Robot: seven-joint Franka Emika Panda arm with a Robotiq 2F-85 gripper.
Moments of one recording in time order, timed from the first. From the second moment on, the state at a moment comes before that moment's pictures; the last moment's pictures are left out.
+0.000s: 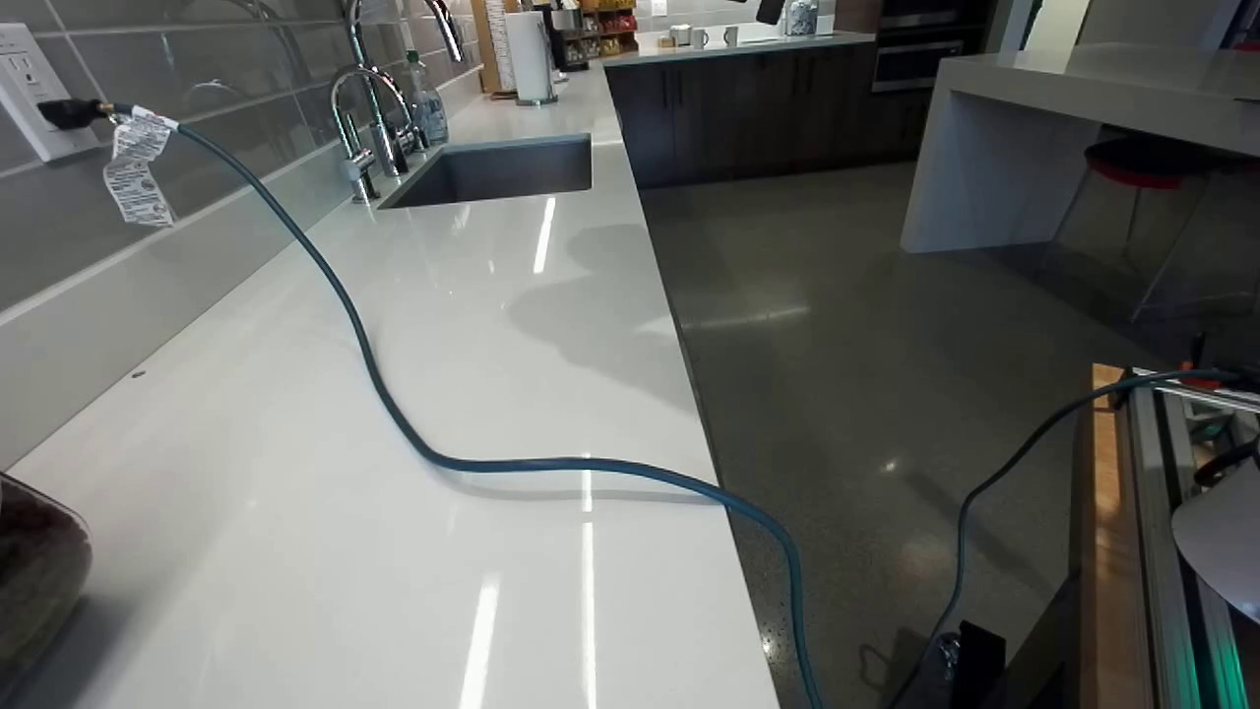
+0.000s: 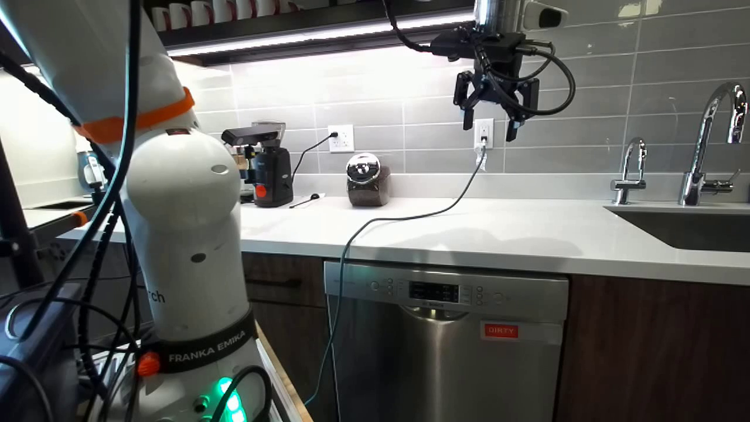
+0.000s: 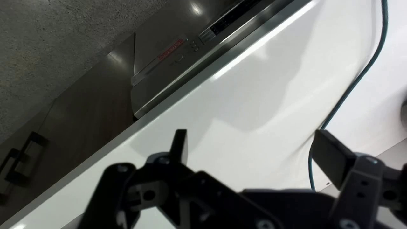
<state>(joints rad) 0.02 -0.35 -0.30 -2.24 0.22 2.06 -0.43</state>
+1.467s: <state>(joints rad) 0.01 -0.12 -0.15 -2.34 0.19 2.17 -0.89</state>
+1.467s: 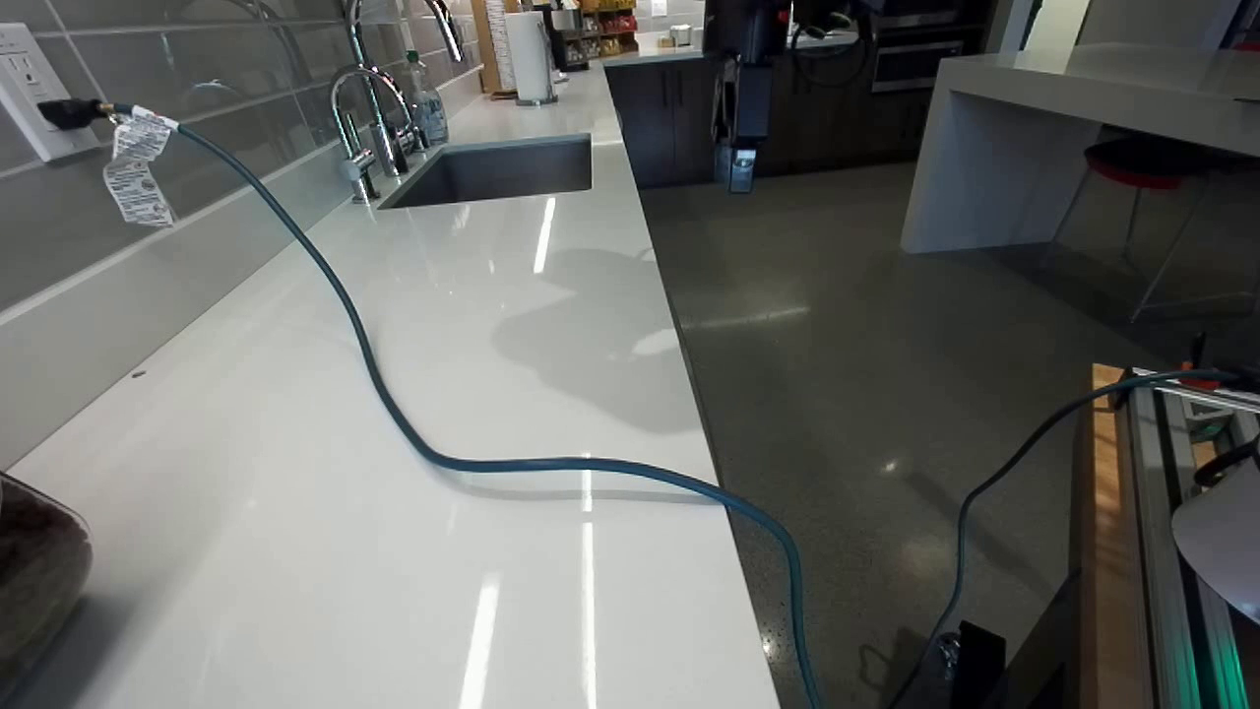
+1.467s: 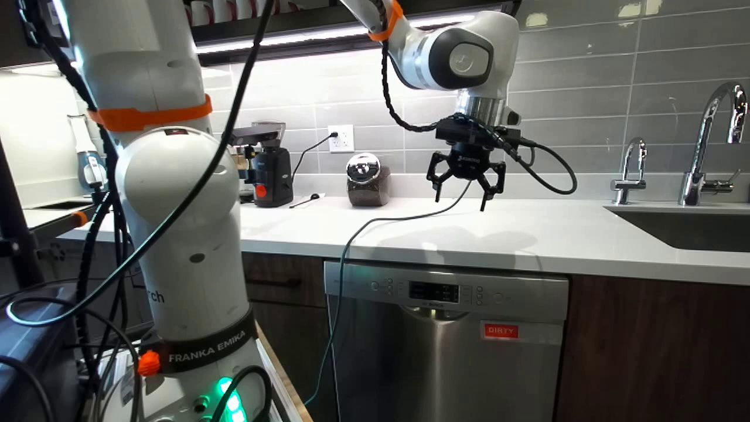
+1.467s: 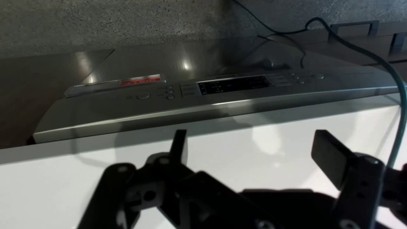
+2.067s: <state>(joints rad) -0.02 -0.11 -0.15 -2.47 0.20 2.37 -0.99</state>
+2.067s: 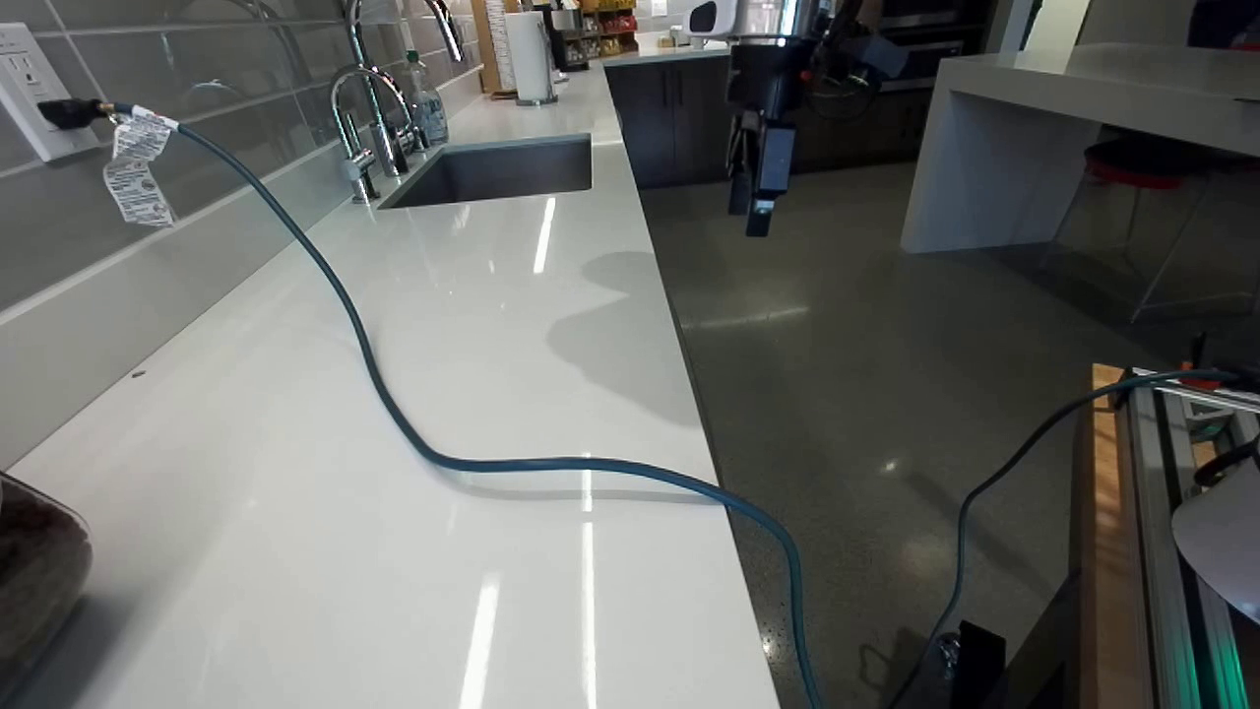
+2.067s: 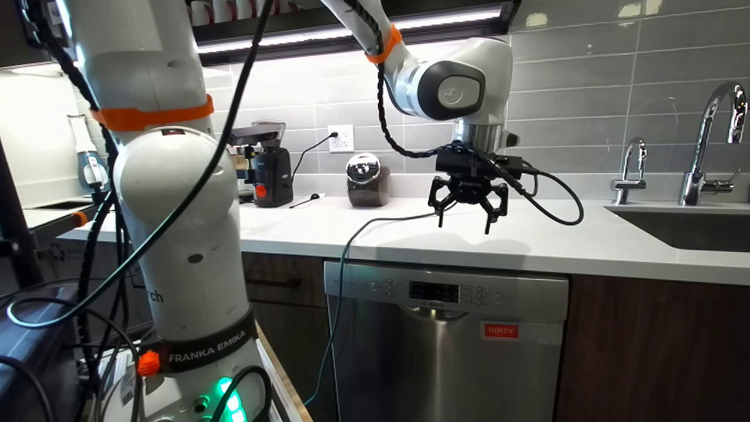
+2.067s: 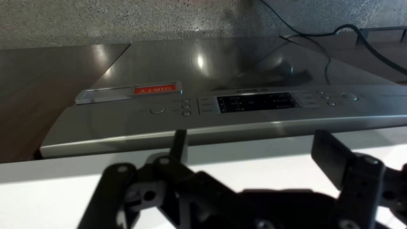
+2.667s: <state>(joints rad) -0.03 -0.04 -0.15 -2.55 0.26 2.53 -1.06</state>
